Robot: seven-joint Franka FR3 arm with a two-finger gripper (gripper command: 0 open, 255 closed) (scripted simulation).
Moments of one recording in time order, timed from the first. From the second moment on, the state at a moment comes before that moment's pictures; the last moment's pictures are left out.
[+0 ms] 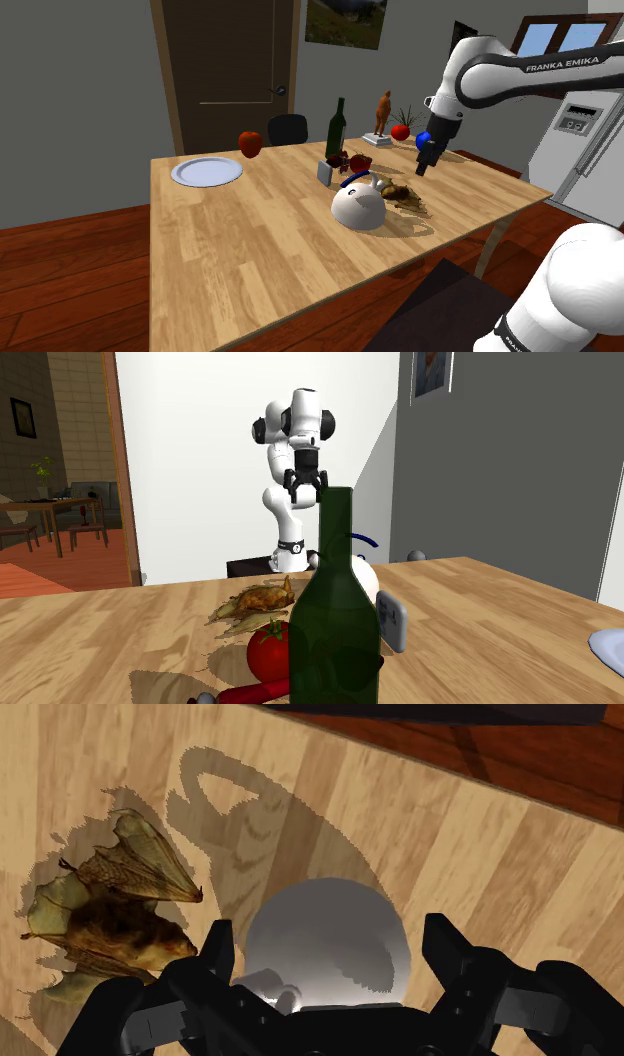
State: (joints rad) arm -0.01 -0.63 -0.22 -2.48 -0.15 1.92 -0.23
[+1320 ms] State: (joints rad) arm 0.03 0.12 -0.48 -2.20 0.18 2.48 -0.78
